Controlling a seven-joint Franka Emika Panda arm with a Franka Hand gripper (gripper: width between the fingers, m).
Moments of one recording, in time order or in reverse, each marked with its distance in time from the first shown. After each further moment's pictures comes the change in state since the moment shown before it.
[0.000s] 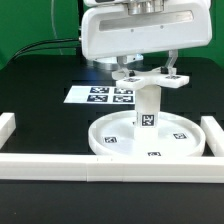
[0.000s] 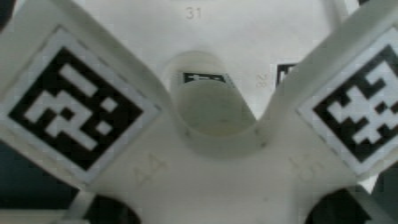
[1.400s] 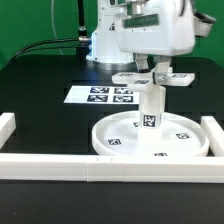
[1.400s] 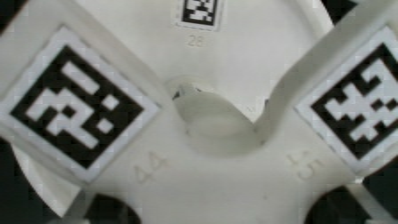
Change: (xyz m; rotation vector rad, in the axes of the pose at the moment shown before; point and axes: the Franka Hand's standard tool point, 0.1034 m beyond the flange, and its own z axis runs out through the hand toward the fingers) arm 0.003 -0.003 0.001 0.052 0.057 1.382
